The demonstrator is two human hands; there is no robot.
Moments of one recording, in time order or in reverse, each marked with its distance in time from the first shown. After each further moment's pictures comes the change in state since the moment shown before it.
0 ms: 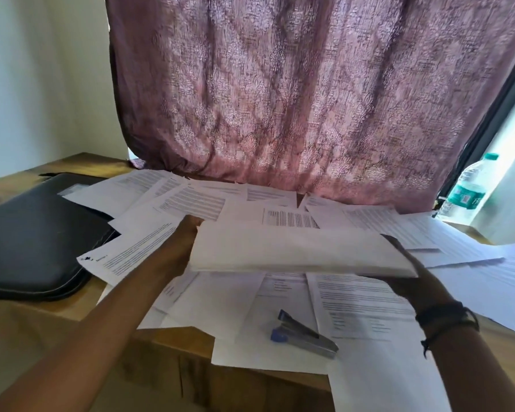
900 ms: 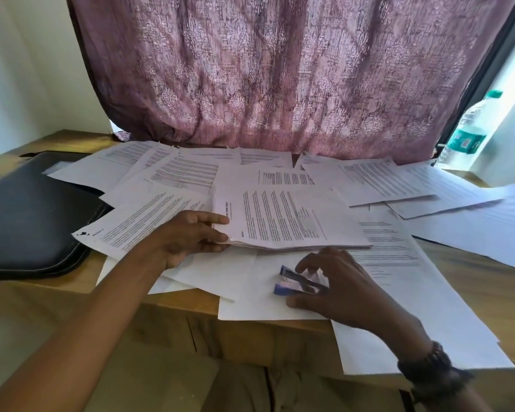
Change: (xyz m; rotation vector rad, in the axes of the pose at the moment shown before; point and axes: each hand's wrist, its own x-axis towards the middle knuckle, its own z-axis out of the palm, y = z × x) left_hand -0.028 -0.018 -0.002 0.032 -0.246 -0.194; right_hand -0.124 -0.013 0.097 -0.973 -0.311 -0.191
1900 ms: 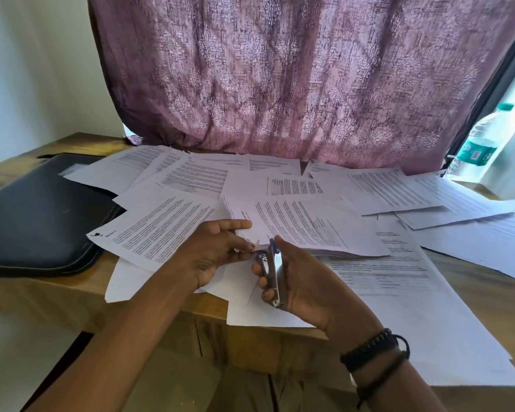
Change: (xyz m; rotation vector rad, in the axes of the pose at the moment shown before) left_hand -0.024 -0.004 0.036 -0.140 0.042 0.110; right_hand 0.044 -0.053 0.025 1.699 -0.481 0.279
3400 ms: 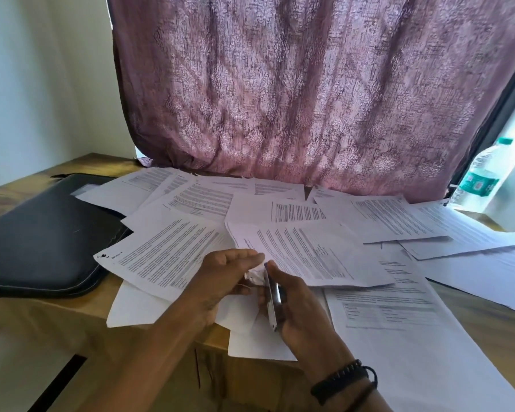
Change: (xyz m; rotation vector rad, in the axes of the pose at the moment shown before) left_hand -0.004 -0.010 0.006 0.040 0.100 0.083; right_hand 0.002 0.006 0.032 0.126 0.368 -0.327
